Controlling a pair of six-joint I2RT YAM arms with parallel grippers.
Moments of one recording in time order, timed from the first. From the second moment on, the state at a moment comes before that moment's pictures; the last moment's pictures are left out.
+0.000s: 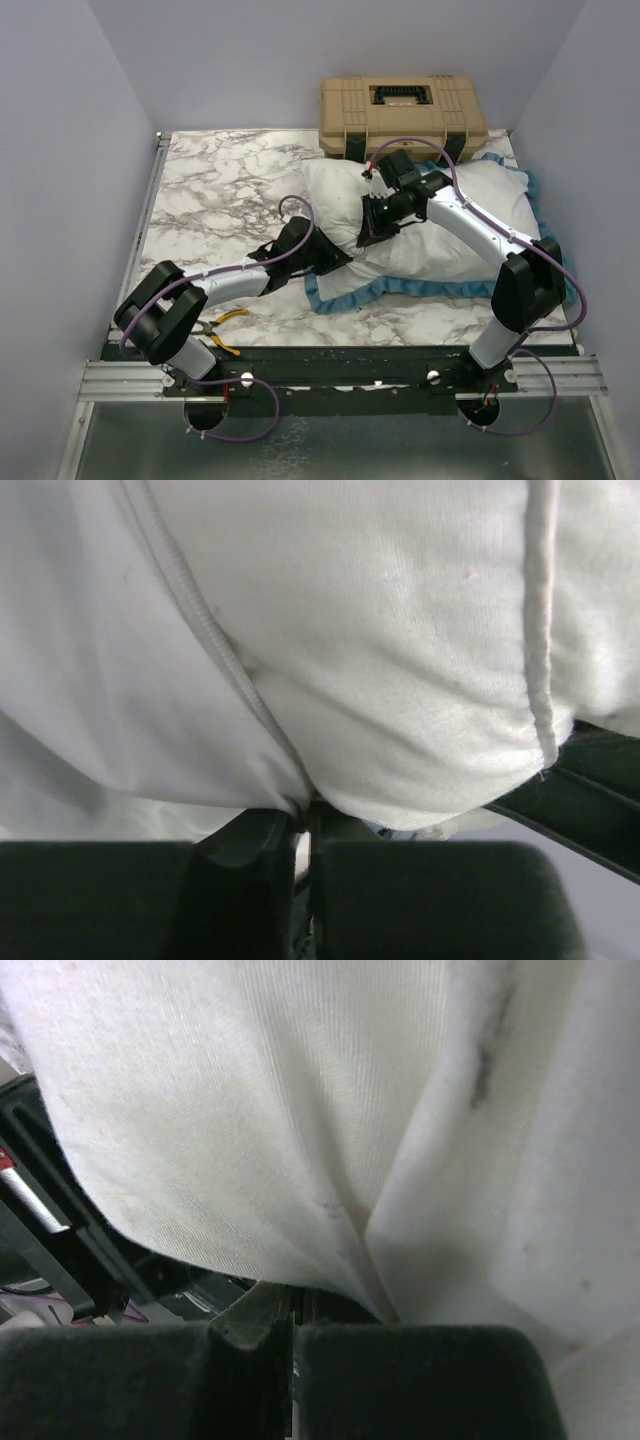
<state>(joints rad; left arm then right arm) -0.75 1.51 0.72 0.25 0.15 -1.25 0.52 1.69 1.42 -0.84 -0.36 0.34</state>
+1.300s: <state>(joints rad) -0.73 1.23 0.69 0.14 0.09 -1.19 0.64 1.83 1.30 -0.59 -0.46 0.31</state>
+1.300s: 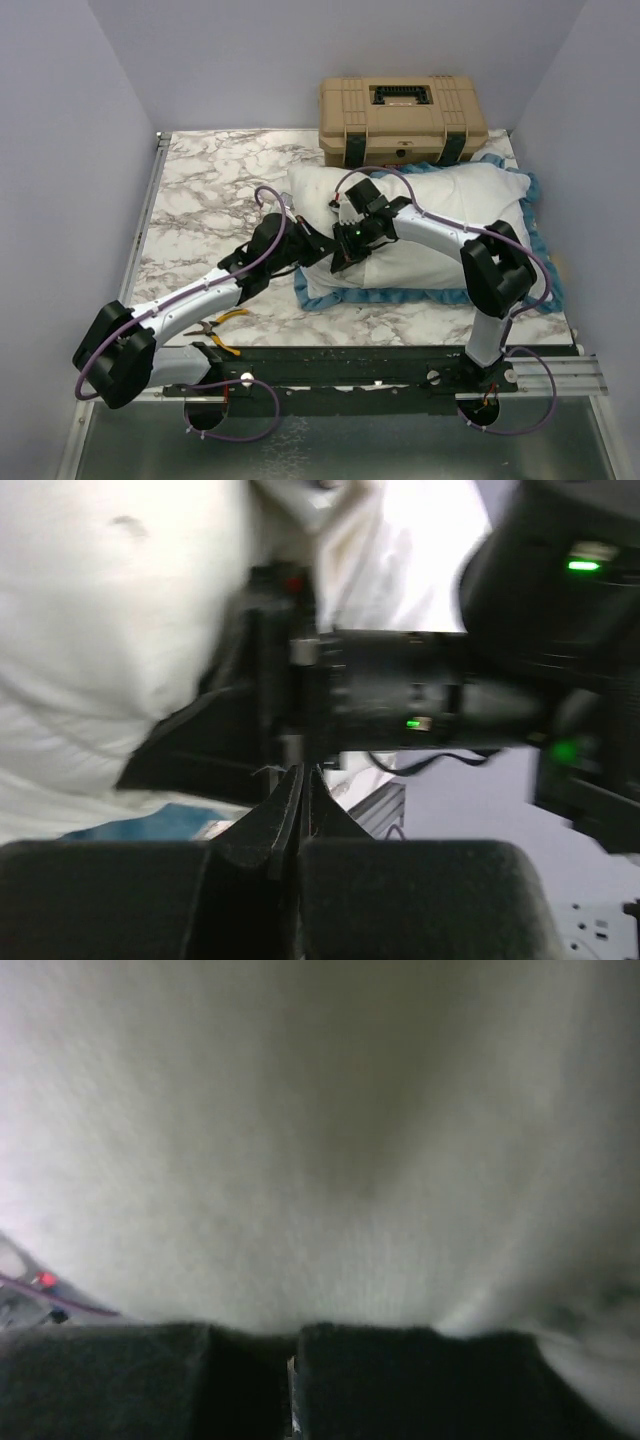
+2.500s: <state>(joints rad) -0.68 1.36 0.56 0.11 0.03 -1.25 0.61 1.82 1.26 -0.49 -0.49 0.46</state>
